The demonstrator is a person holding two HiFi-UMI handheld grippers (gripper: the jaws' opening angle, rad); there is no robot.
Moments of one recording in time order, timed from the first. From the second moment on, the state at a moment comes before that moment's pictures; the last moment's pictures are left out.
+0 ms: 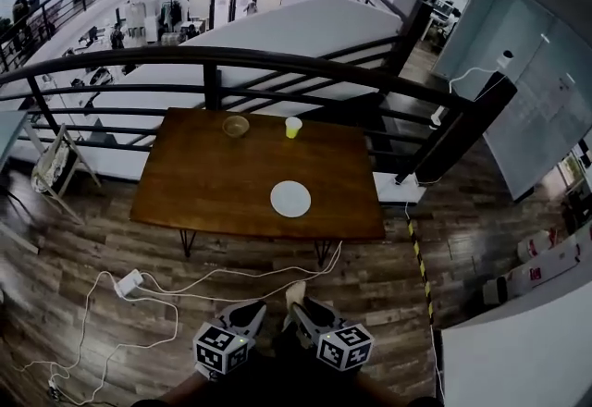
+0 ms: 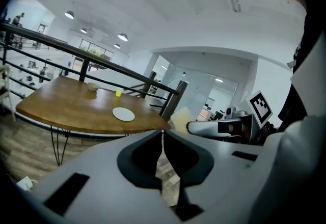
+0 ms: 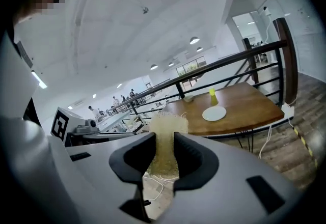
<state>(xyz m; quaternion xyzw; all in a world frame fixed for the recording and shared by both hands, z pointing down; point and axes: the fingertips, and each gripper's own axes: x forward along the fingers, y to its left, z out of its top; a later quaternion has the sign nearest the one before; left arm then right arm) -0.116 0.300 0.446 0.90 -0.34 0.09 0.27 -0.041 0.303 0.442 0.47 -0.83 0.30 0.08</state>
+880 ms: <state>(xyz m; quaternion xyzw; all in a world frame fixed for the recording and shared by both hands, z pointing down) 0.056 0.133 0.433 0.88 -0.37 0.16 0.24 0.126 0.125 0.429 0.43 -0.84 0.33 -0.01</state>
